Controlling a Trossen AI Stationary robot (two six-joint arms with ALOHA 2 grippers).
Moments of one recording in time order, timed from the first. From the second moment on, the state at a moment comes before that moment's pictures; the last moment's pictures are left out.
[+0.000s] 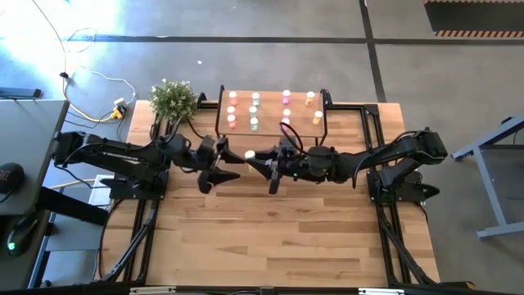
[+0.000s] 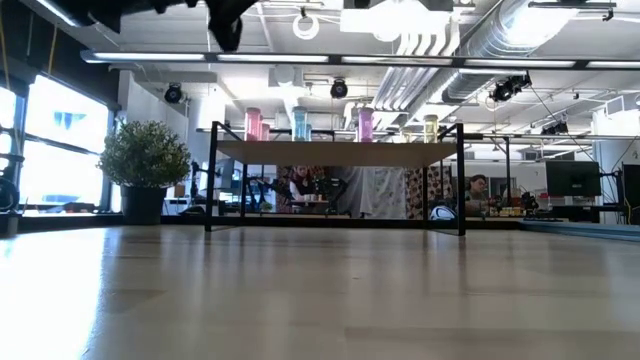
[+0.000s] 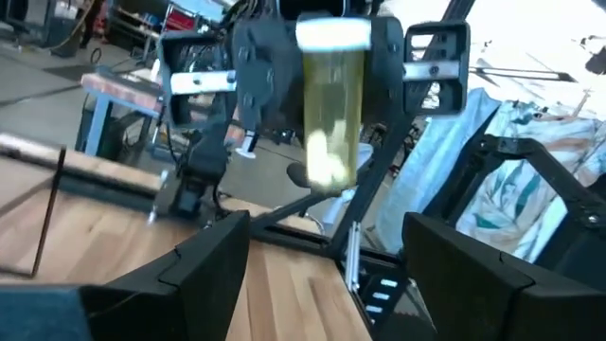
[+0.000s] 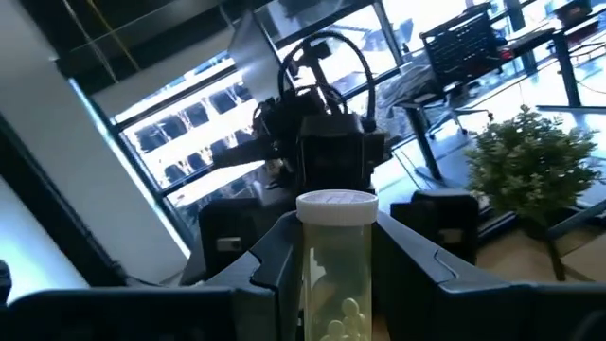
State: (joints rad) left arm 0.13 1.05 0.55 0.60 0.21 -0.41; right arm 0.18 1.56 1.17 0.51 0.36 0.42
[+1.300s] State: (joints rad) left arm 0.12 1.25 0.75 0.59 0.15 -0.40; right arm 0.16 1.56 1.17 0.49 0.32 0.36
